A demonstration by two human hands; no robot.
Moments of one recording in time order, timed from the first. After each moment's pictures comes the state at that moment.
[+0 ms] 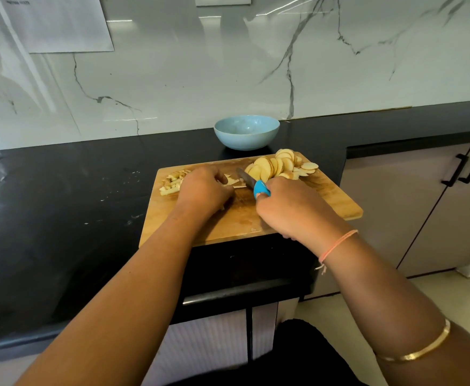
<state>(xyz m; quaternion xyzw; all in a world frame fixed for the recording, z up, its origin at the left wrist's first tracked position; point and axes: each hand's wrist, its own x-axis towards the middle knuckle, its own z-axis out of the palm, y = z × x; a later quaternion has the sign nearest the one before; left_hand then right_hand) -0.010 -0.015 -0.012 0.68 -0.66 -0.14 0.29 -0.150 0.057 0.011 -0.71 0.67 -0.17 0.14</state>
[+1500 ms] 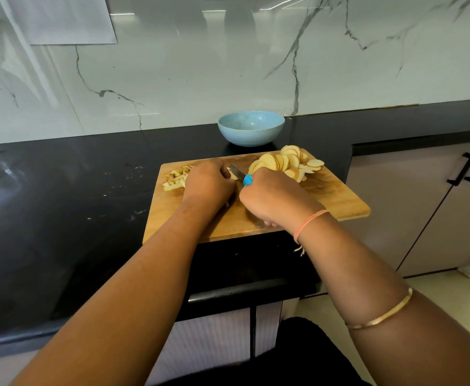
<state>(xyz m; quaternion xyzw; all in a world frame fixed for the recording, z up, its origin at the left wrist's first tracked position) -0.012 -0.016 -0.011 0.68 -0.65 -0.13 0.31 -0.121 0.040 0.021 -0.70 0.67 -0.14 0.19</state>
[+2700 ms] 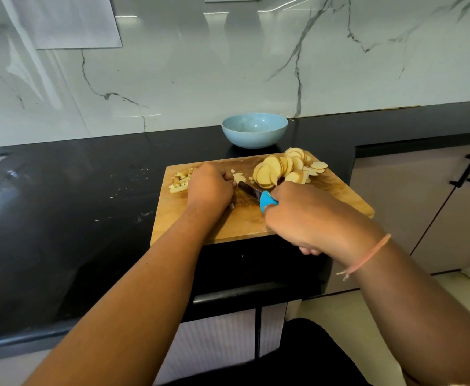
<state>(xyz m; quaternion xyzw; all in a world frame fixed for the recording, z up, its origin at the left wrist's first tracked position) -0.008 -0.015 -0.014 0.68 -0.64 -0.14 0.34 -0.143 0.086 0.033 -0.72 0.66 -0.10 0.20</state>
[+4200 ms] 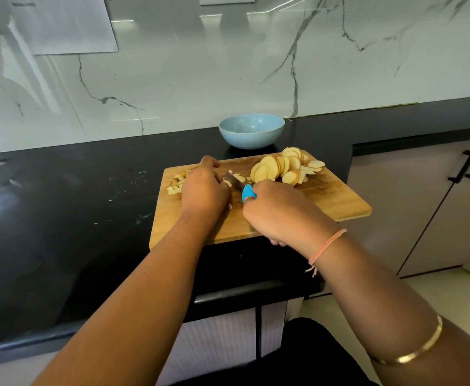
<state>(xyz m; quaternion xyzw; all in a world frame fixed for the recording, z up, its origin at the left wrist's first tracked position) -0.004 -0.011 -0.020 0.68 -0.63 -0.08 0.37 -0.122 0.071 0.022 -0.71 0.66 -0.16 0.21</state>
